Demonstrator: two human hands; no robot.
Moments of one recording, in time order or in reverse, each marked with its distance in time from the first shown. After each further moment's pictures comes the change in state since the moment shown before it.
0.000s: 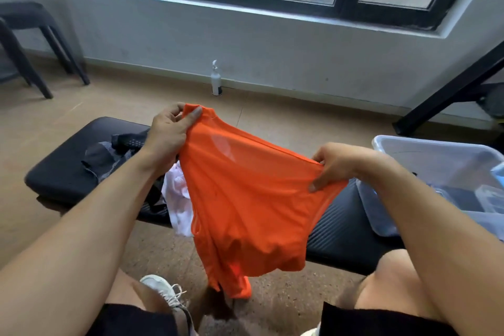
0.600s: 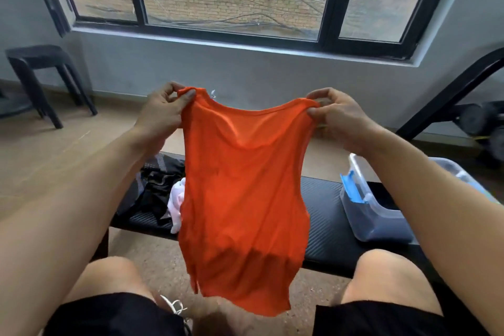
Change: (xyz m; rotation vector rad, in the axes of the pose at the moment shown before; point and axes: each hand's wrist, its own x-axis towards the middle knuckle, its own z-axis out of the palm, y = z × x) left_hand -0.005 0.095 0.006 0.145 -0.040 0.218; right_hand -0.069 -0.030 -0.073 1.154 0.525 -0.291
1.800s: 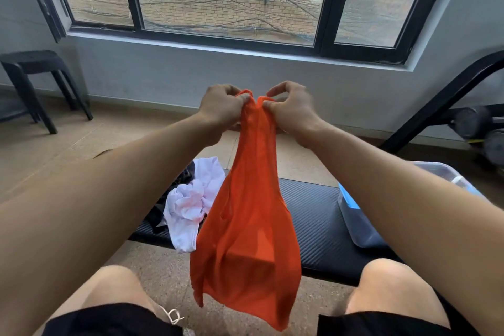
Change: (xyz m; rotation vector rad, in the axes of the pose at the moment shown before) left_hand -0.001 0.045 0.100 0.178 -0.086 -0.129; right_hand 0.022 -0.023 0.072 -0.277 0.177 -0.110
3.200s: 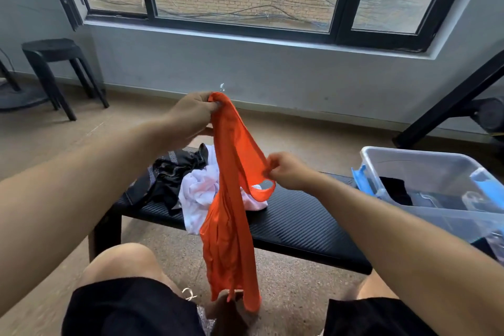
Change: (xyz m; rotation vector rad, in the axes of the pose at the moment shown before) left_hand -0.030 -0.034 -0.068 -0.018 -0.172 -0.077; right_hand -0.040 0.121 0.052 -0.416 -0.521 0.004
